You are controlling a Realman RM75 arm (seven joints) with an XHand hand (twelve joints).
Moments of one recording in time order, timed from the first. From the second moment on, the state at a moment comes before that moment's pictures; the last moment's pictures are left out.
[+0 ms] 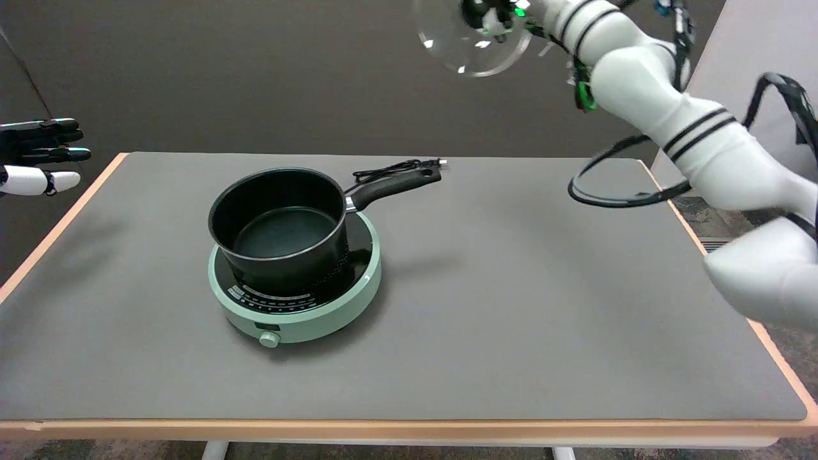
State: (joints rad) arm 1.06 -0.96 -2.13 1.12 0.92 -0.10 -0.52
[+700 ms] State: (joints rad) arm 0.57 -0.97 -1.58 1.34 0.91 0.05 -0.52
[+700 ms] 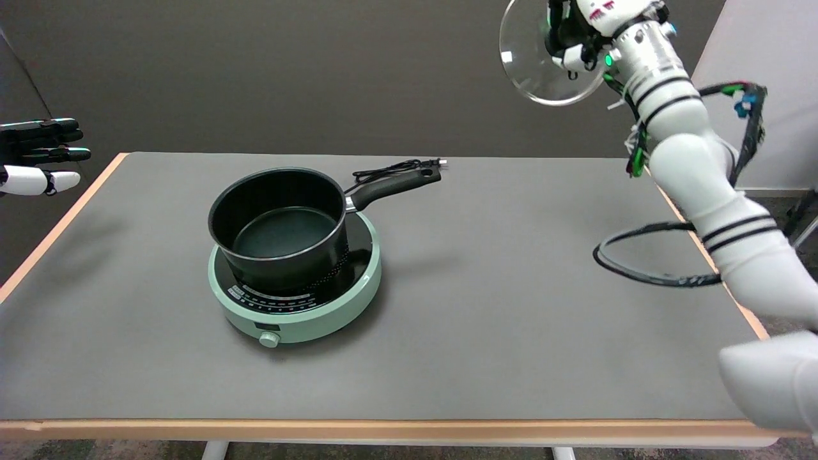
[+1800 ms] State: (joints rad) arm 0.28 -1.05 -1.39 1.42 1.36 0.15 -0.51
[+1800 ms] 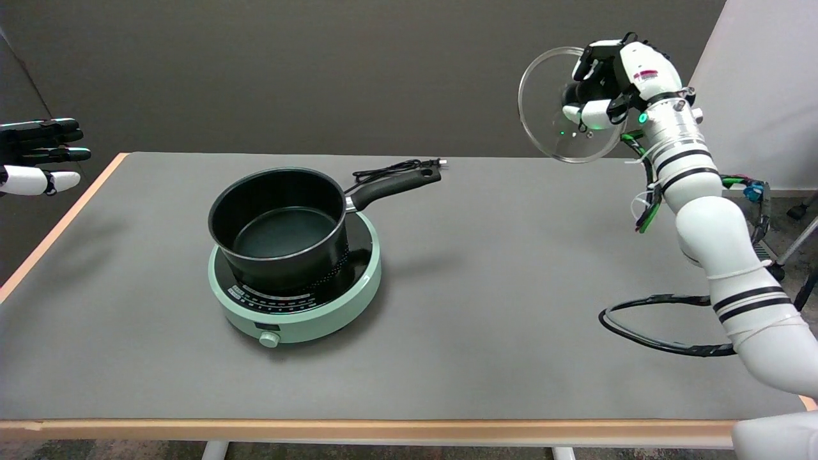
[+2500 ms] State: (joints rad) arm 0.33 -1.05 -1.40 1.34 1.46 0.02 -0.51
